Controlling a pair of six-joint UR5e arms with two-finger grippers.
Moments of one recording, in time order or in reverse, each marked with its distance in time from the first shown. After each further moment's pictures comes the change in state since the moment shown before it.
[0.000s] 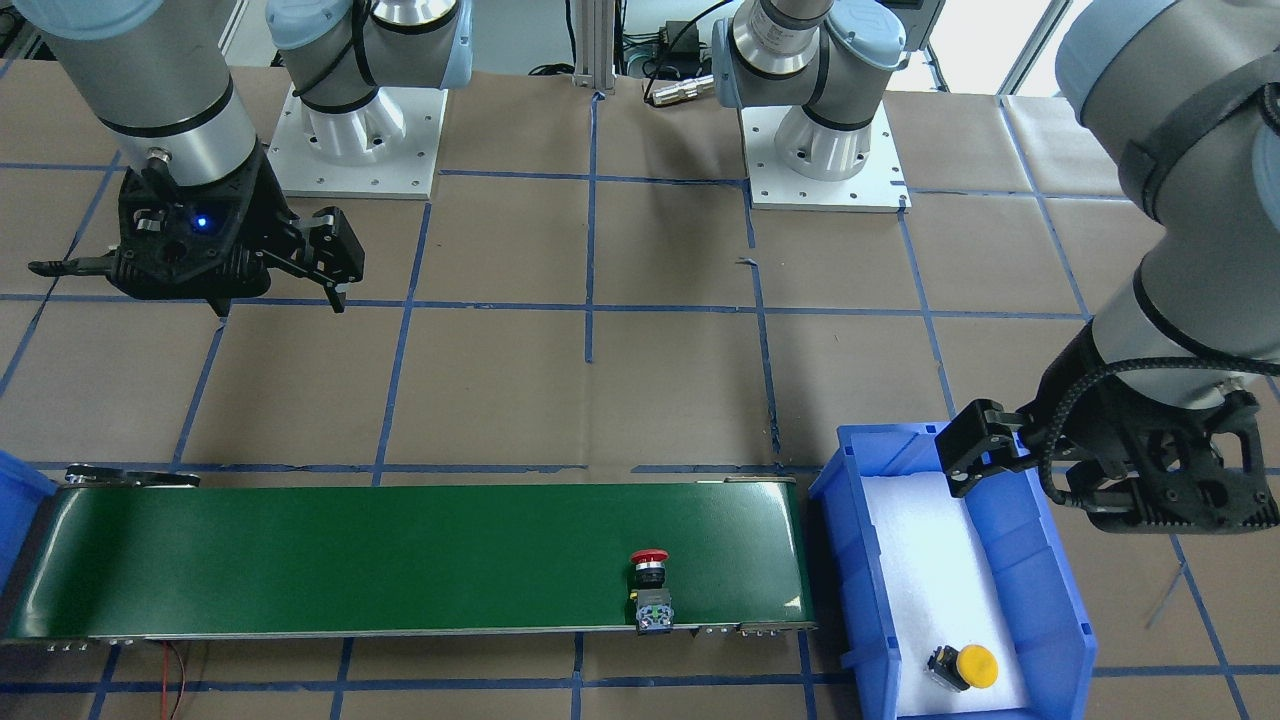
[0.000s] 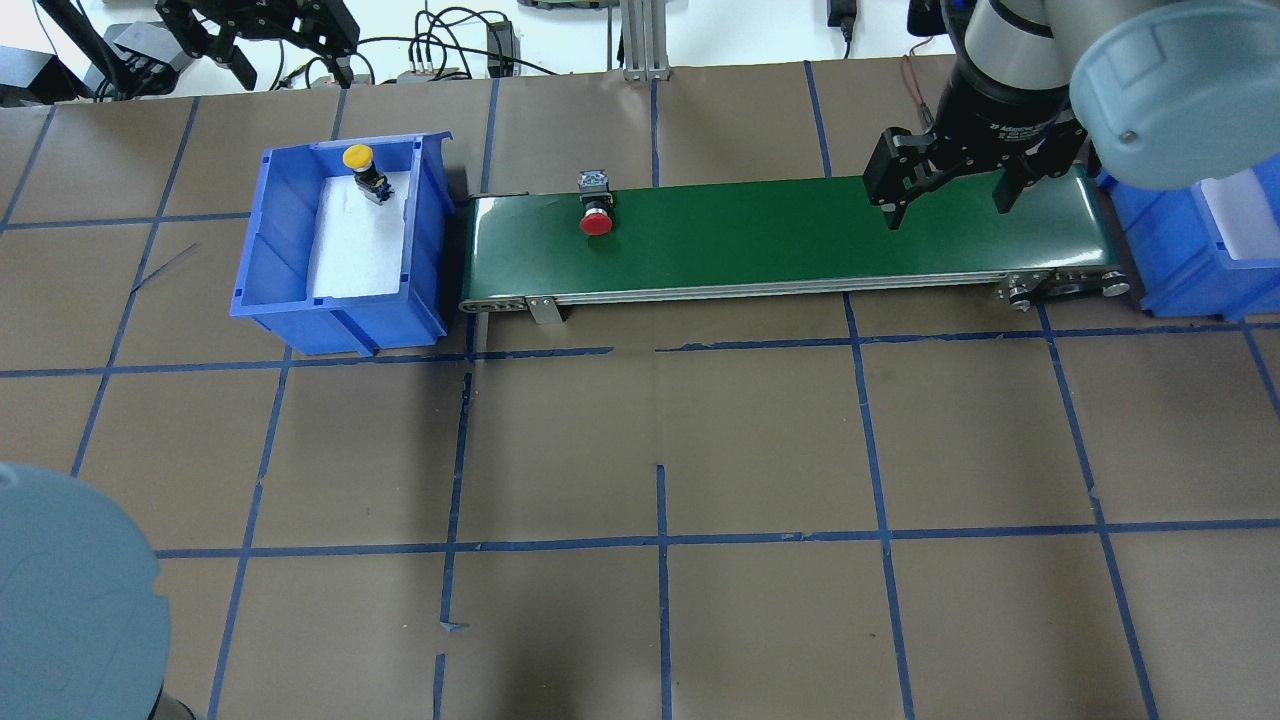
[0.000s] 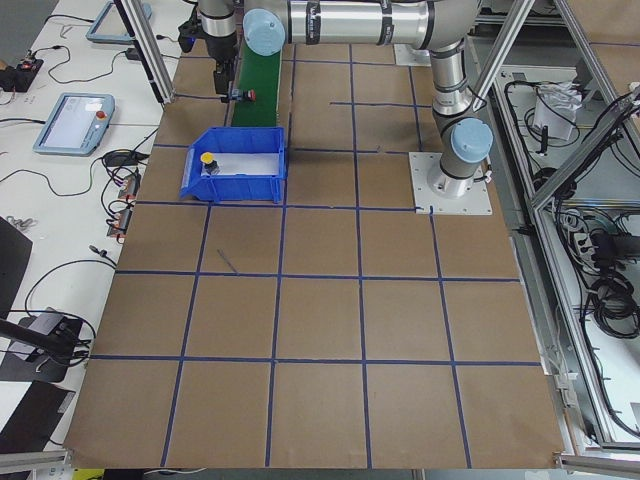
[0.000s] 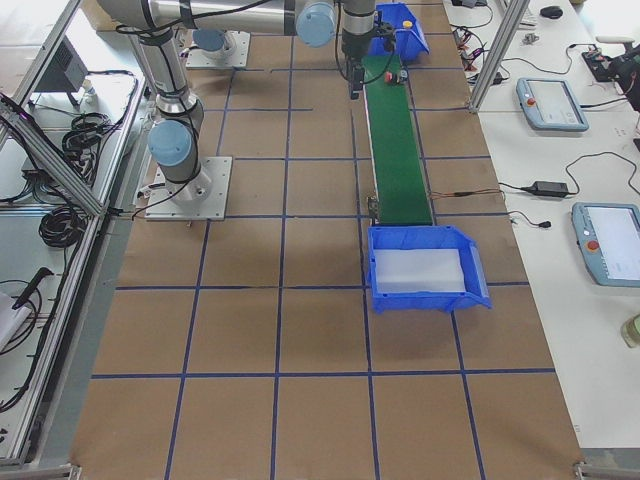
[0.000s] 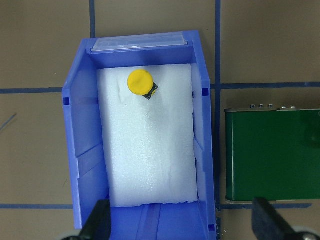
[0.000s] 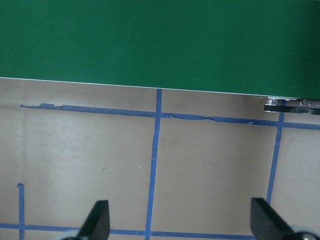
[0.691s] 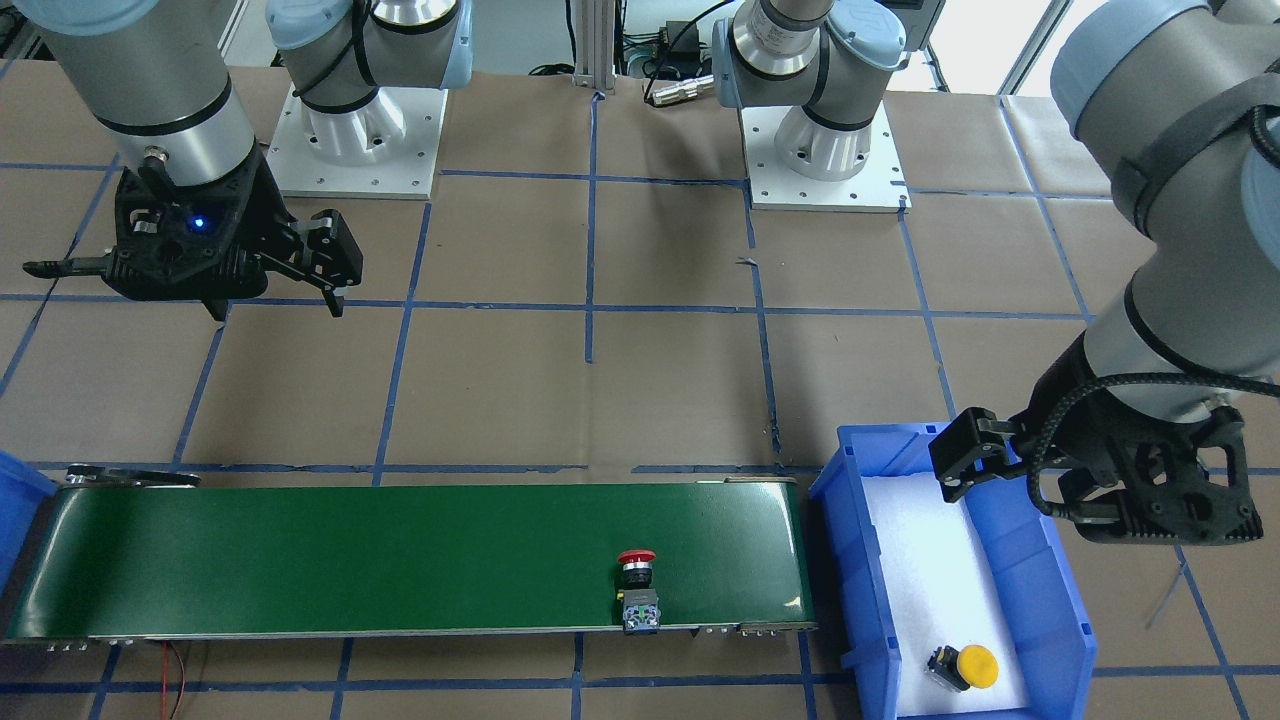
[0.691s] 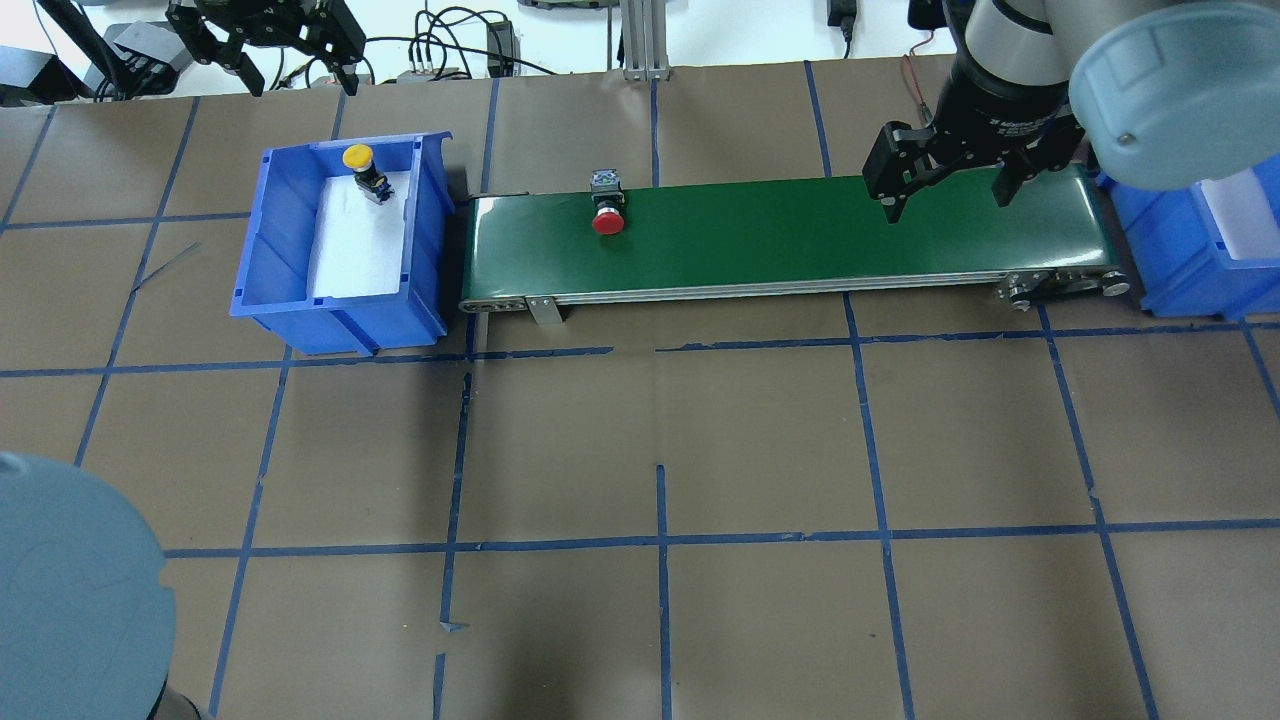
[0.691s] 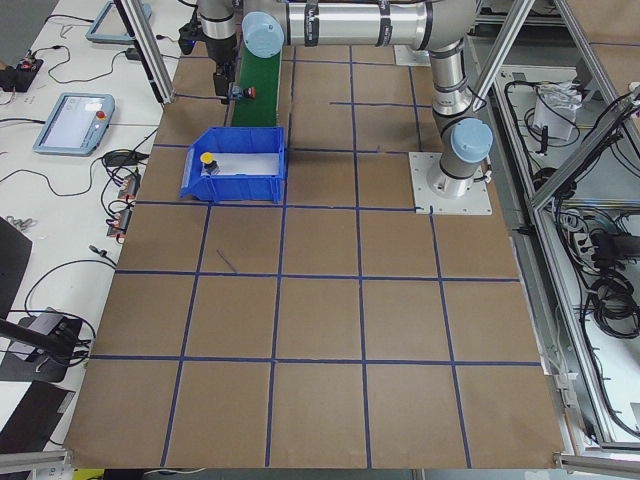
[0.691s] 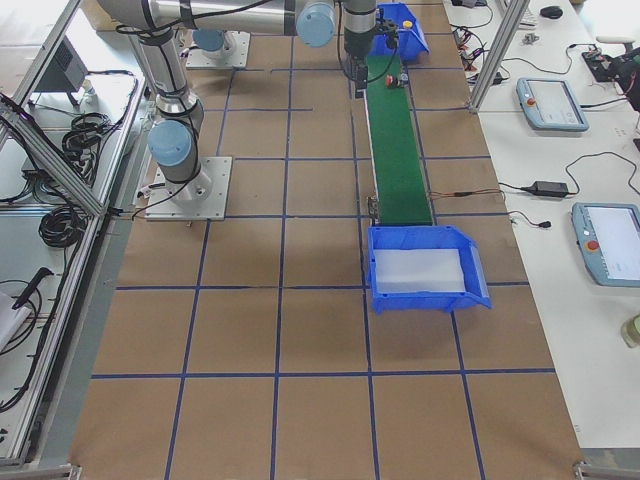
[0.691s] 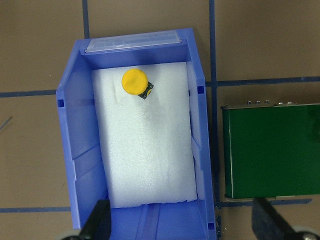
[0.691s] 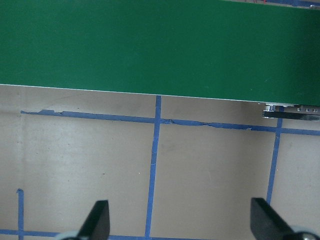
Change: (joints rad) left arm -0.002 -0.010 -0.008 0.003 0.000 0.006; right arm 0.000 0.000 0.001 -0.013 0.000 -0.001
